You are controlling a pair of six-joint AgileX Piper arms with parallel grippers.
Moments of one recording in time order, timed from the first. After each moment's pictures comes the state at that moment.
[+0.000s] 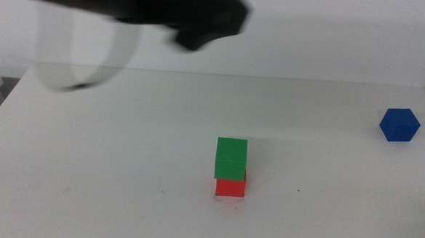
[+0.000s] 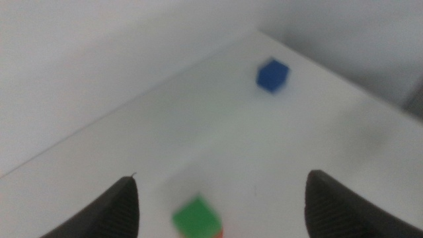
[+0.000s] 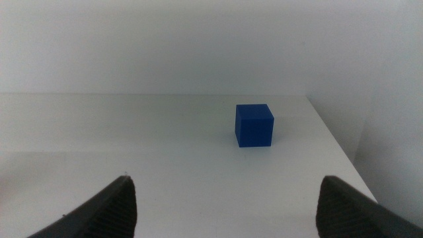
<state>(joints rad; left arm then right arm) -0.76 1.20 -1.45 -0.01 0.84 0.00 -0.03 0.01 0.00 0.01 0.22 -0.04</state>
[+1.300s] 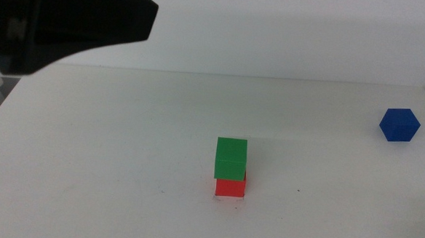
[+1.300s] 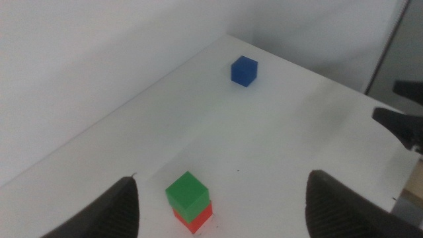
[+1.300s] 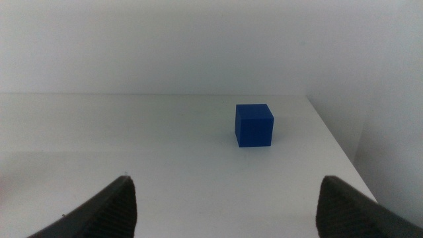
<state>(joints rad) -0.74 0.95 -1.45 -0.12 1.04 0.13 -0.03 0.01 0.00 0.01 0.22 -0.04</state>
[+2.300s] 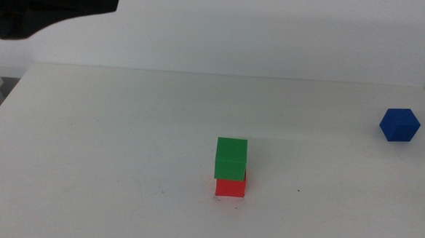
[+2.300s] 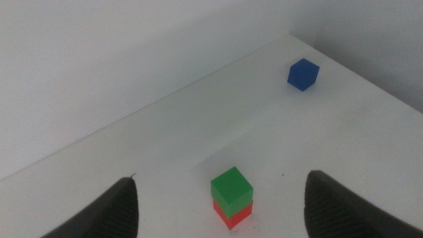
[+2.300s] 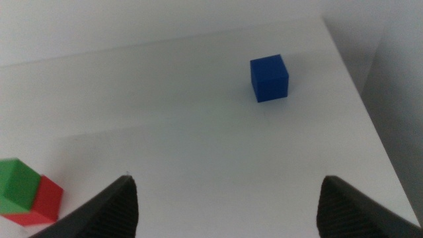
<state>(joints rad) -0.74 0.95 -1.45 0.09 1.05 -0.08 -0.03 0.62 -0.79 0.05 0.83 0.11</state>
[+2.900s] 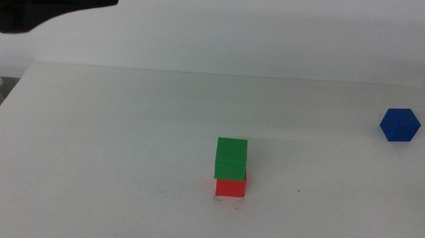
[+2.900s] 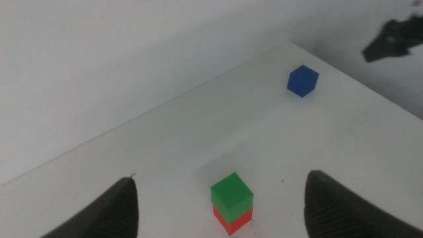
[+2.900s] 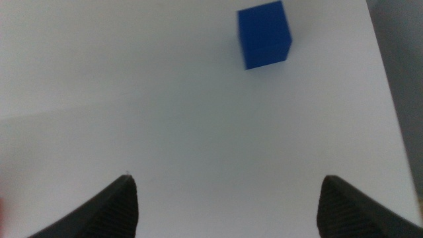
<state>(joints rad) -0.74 0.95 -1.45 0.09 1.03 -0.08 -0.10 1.37 -1.25 0.08 0.97 0.03</state>
